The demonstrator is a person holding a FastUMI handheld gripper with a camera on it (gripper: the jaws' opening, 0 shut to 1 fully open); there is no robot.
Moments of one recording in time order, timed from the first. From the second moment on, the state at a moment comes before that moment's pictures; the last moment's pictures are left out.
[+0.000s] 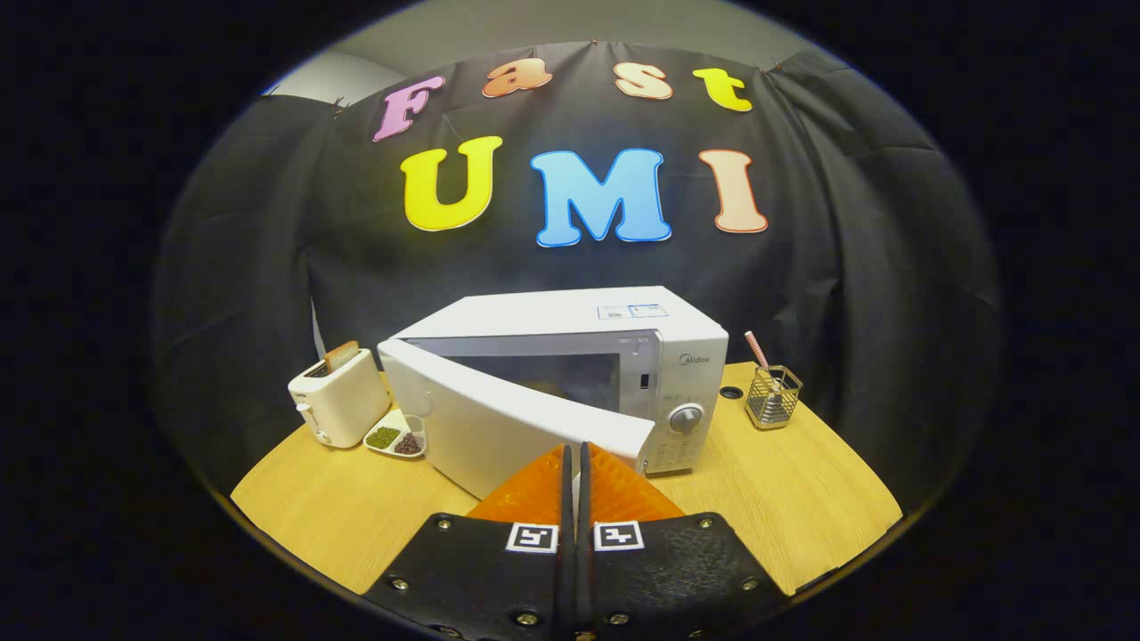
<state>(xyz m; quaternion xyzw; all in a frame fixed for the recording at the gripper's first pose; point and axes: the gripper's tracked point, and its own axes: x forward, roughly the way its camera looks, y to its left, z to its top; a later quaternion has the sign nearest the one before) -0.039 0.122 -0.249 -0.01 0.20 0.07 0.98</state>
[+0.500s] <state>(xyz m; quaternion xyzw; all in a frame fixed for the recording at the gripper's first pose) 0.033 0.098 -0.256 -0.02 0.19 0.04 0.98</state>
